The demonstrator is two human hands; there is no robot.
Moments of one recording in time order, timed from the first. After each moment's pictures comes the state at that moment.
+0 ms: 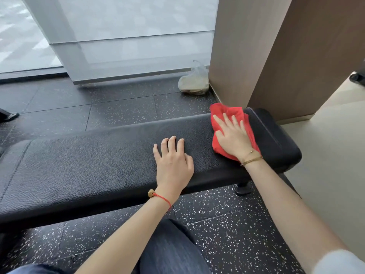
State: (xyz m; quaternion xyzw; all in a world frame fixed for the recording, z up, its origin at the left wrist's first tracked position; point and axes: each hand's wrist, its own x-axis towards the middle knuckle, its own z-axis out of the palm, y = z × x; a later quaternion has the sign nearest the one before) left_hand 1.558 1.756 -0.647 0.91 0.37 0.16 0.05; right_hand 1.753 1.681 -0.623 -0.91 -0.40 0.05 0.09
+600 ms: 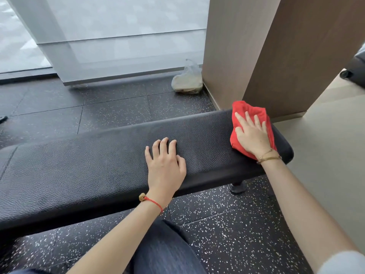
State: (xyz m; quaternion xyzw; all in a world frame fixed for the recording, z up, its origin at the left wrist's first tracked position) left_hand 1.559 1.756 -0.650 0.91 0.38 0.17 0.03; right_hand 1.811 1.632 -0.628 -0.95 -0.30 0.05 0.10
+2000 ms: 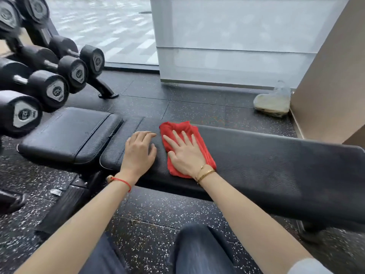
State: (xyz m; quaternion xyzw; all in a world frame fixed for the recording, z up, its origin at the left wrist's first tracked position) left_hand 1.297 1.929 -0.631 0.83 0.49 0.25 0.03; right_hand 1.460 1.877 -0.629 -0.70 -0.71 0.08 0.09
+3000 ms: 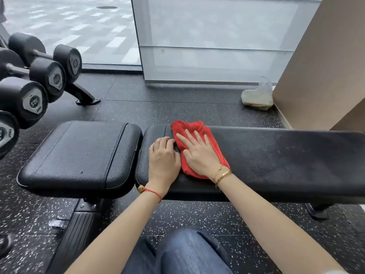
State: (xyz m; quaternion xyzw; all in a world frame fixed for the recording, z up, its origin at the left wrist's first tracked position) left_hand 1.250 1.987 -0.645 0.85 0.44 0.27 0.10; right_hand 1.380 1.938 -0.629 -0.77 -0.62 0.09 0.13
